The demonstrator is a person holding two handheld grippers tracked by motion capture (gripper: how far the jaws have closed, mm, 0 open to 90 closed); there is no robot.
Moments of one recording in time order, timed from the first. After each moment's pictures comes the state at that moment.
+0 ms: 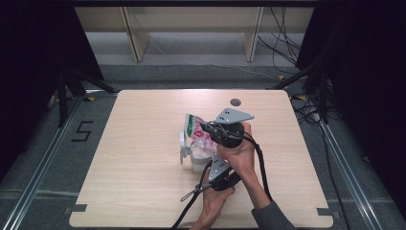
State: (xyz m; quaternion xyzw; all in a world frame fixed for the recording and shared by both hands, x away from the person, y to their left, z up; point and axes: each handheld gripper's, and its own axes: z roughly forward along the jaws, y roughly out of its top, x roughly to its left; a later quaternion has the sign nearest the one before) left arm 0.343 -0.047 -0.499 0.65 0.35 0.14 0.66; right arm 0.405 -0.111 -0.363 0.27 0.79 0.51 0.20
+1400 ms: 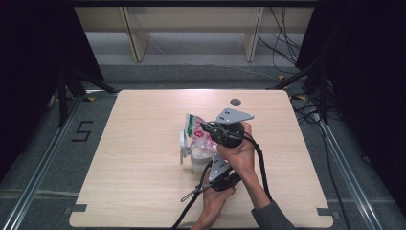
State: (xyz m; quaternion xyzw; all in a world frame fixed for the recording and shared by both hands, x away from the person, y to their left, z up) left arm 0.342 -0.048 -0.498 0.65 0.36 0.14 0.66; right arm 0.406 -0.111 -0.364 0.27 0.79 0.50 0.21
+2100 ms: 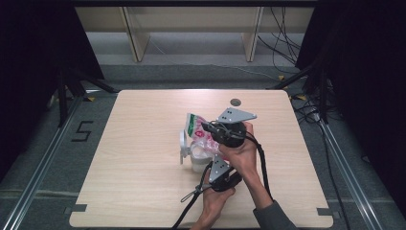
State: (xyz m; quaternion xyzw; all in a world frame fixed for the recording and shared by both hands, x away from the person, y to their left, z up) left arm 0.342 -0.048 -0.500 0.65 0.35 0.14 0.66; right arm 0.405 -0.116 -0.361 0.27 0.79 0.51 0.21
